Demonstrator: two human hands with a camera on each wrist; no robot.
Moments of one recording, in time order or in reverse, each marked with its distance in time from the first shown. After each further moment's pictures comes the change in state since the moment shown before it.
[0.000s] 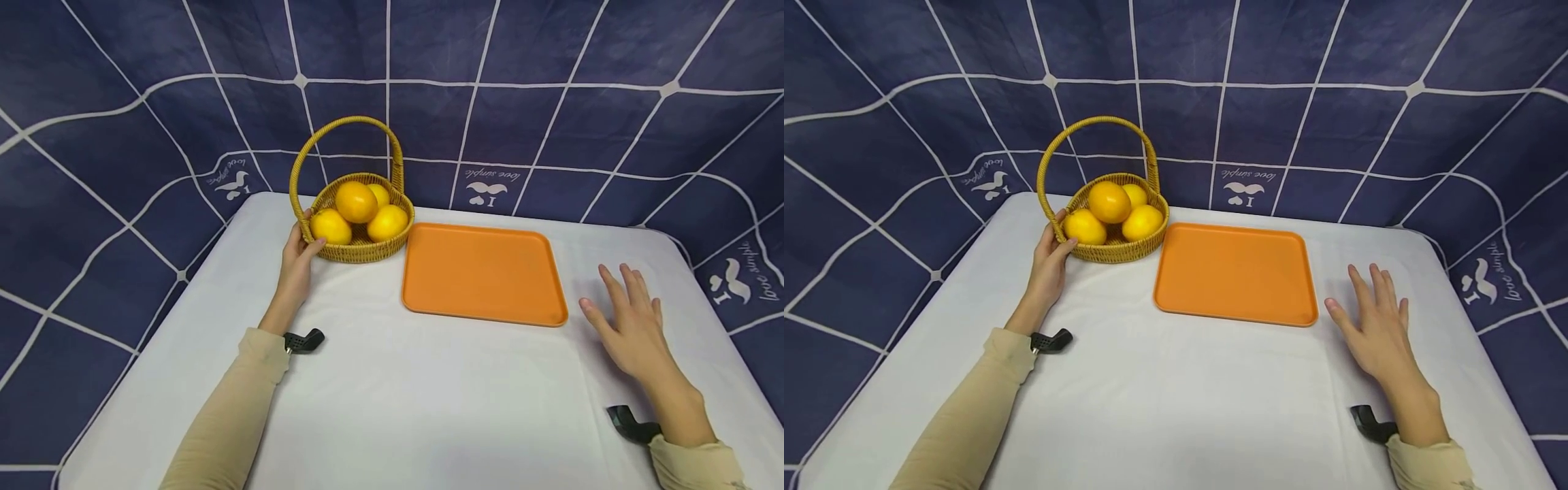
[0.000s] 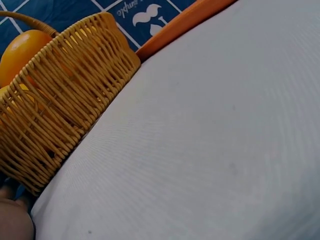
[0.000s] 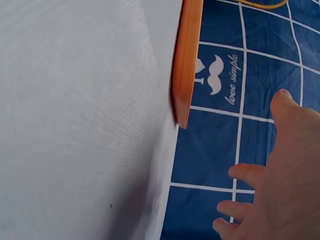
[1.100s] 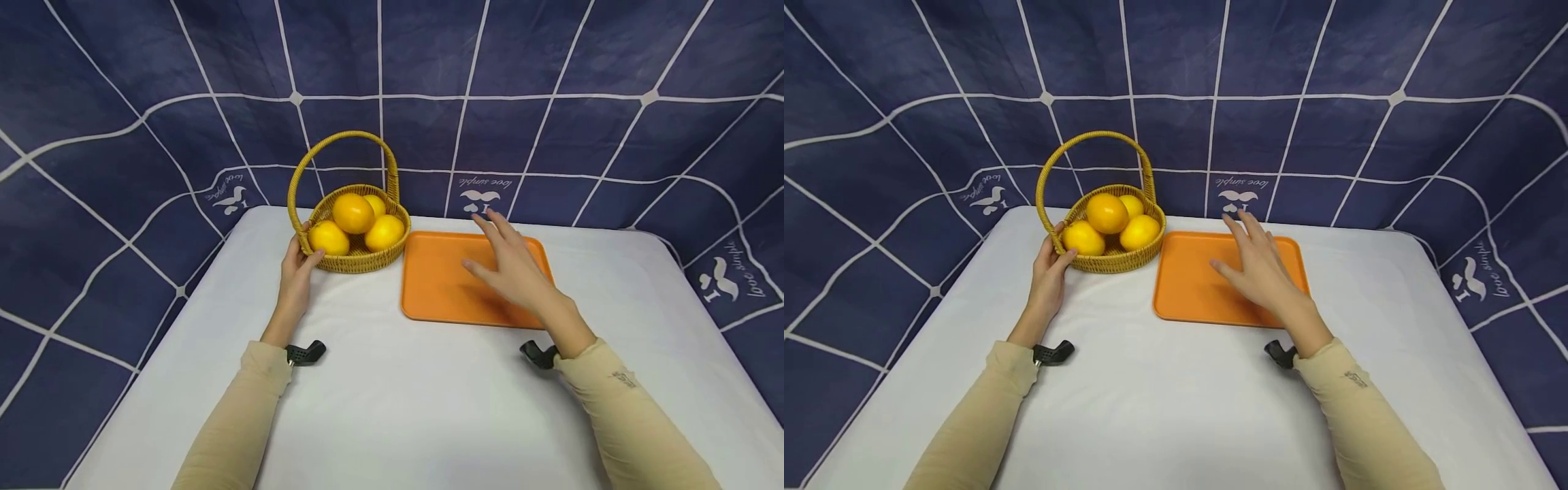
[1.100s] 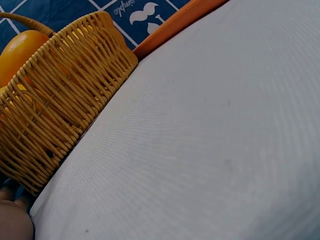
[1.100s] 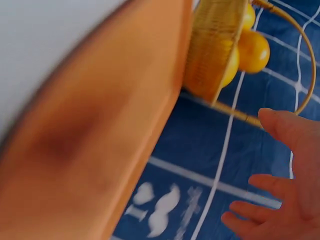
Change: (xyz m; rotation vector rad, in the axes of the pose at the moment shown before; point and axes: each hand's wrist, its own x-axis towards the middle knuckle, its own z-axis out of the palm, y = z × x) left_hand -0.003 -0.001 -0.001 0.054 0.014 -0.008; right_hand 0.106 -0.159 0.025 0.116 -0.156 -0.243
